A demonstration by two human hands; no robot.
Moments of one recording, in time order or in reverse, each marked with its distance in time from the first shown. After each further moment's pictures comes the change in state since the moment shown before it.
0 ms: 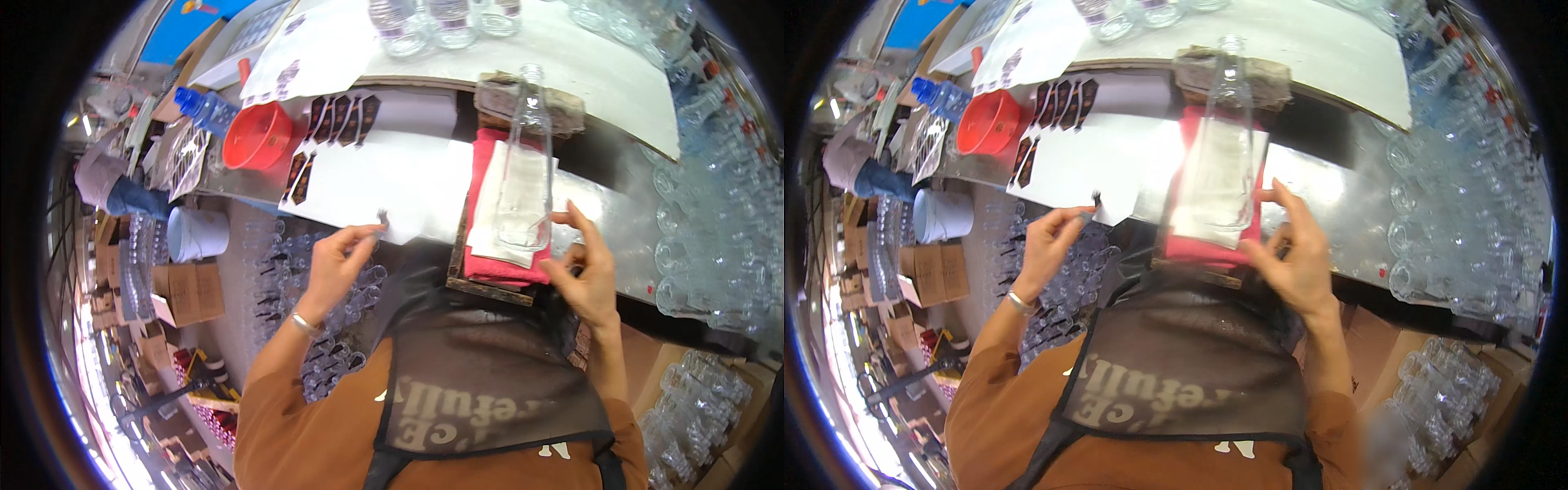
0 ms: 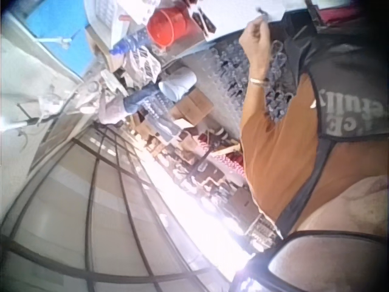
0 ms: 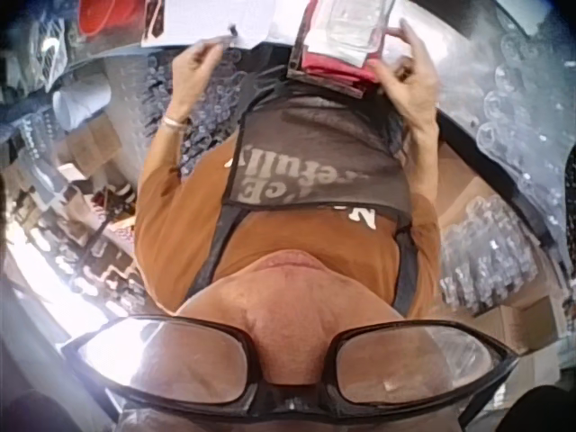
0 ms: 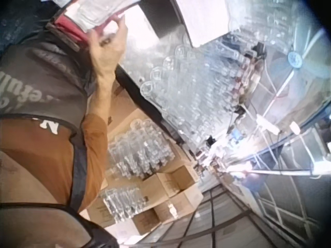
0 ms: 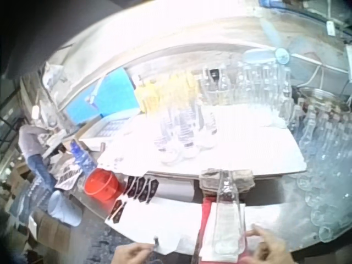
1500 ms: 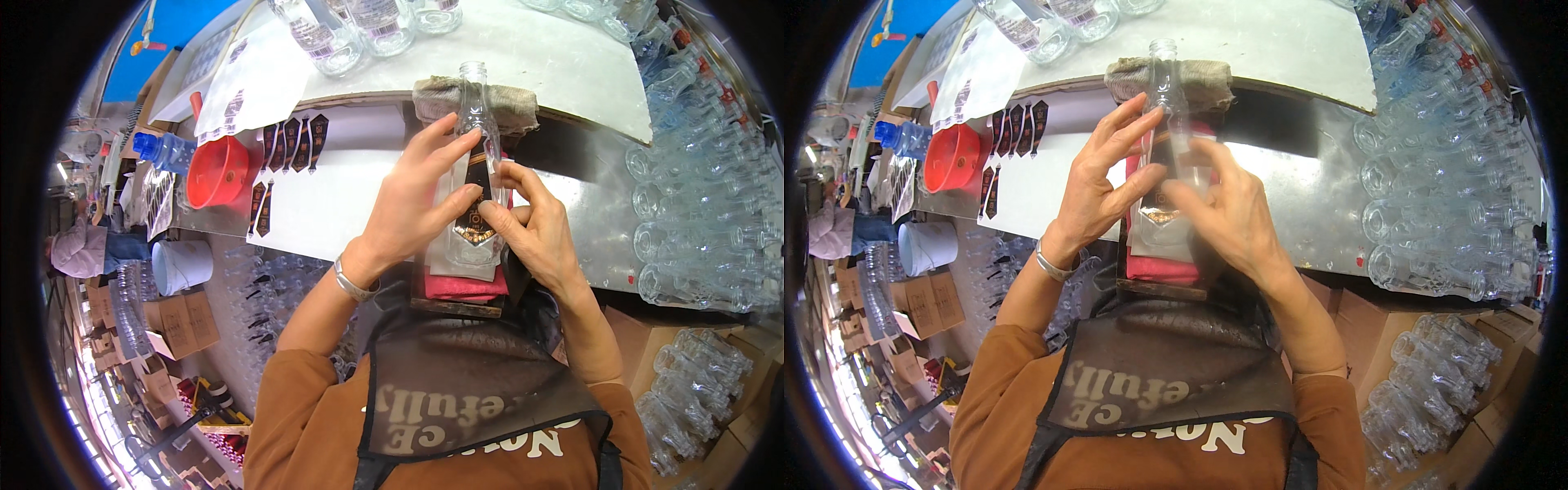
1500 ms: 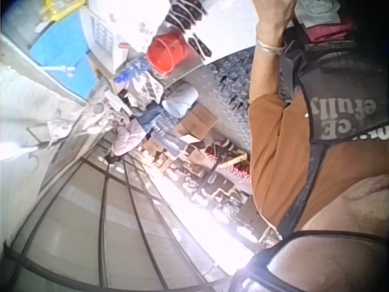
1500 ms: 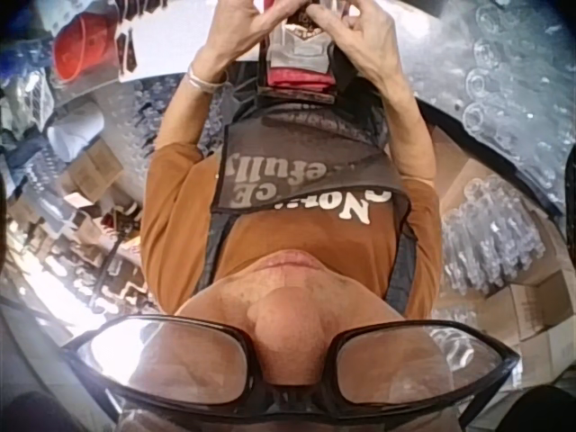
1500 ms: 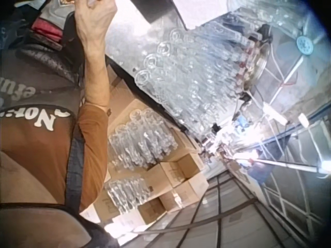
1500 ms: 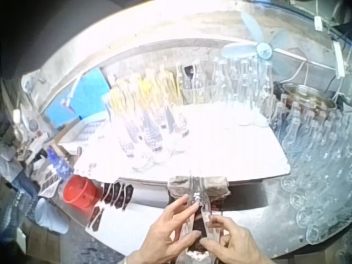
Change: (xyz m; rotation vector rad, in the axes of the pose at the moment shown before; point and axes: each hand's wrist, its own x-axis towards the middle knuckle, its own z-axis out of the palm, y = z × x) left_hand 0.112 0.124 0.098 0.005 -0.077 0.655; right_hand 0.066 -0.008 0.008 0.116 -0.033 0.209
